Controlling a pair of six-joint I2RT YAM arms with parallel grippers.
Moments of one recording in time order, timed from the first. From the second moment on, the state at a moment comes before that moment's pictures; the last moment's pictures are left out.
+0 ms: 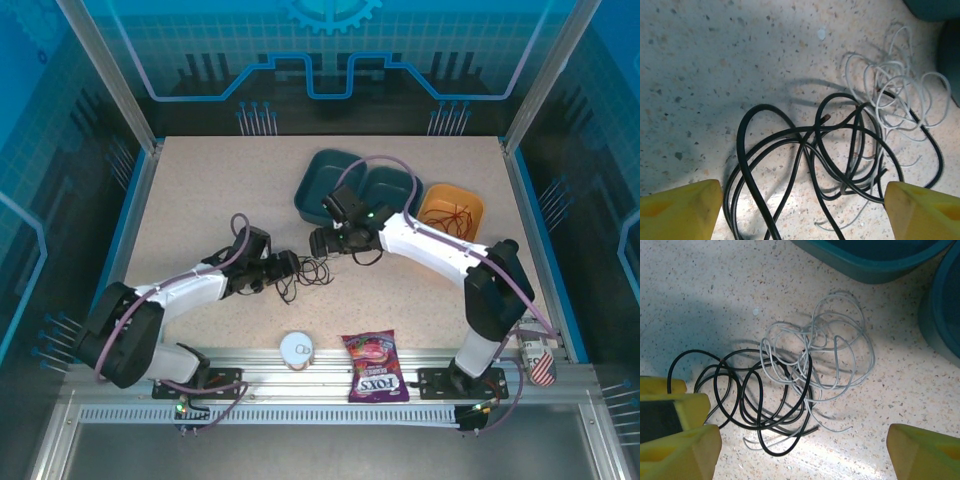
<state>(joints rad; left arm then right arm) -0.44 1.39 0.61 -0.16 0.19 -0.88 0.75 1.73 1.38 -0.73 0.03 0.54</state>
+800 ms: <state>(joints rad) -0.45 1.46 0.60 -0.13 0.17 -0.95 0.74 1.94 1.50 -0.85 0.11 0.53</state>
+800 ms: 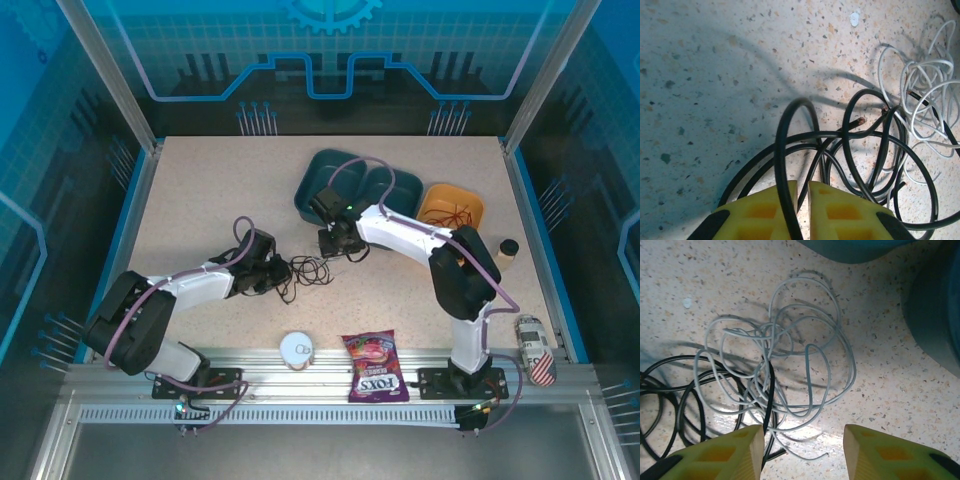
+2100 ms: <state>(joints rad) -0.30 1.20 0.53 -0.28 0.07 -0.90 0.78 1.76 1.46 -0.74 0.18 0.39</state>
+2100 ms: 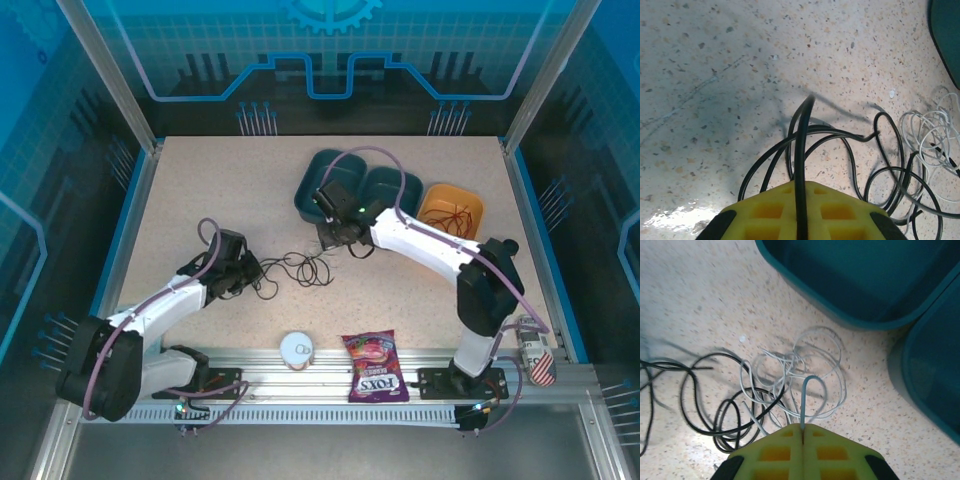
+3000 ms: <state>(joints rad) -0.28 1.21 0.51 -0.25 0.07 -0.90 0.85 1.40 1.53 -0.67 0.18 0.17</state>
